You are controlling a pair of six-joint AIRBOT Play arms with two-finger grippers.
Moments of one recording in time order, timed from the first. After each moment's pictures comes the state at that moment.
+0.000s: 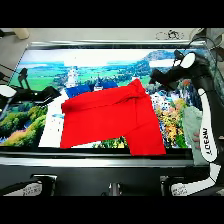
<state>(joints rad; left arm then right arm) 0.17 -1.31 1.13 1.01 -1.01 -1.51 -0.01 -1.66 1.73 -1.24 1.30 1.84</state>
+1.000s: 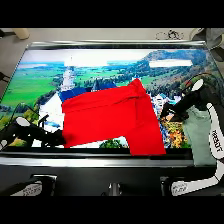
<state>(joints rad) 0.18 -1.25 0.60 1.03 -1.19 -1.47 -0.20 -1.66 1.34 -1.24 1.48 1.52</state>
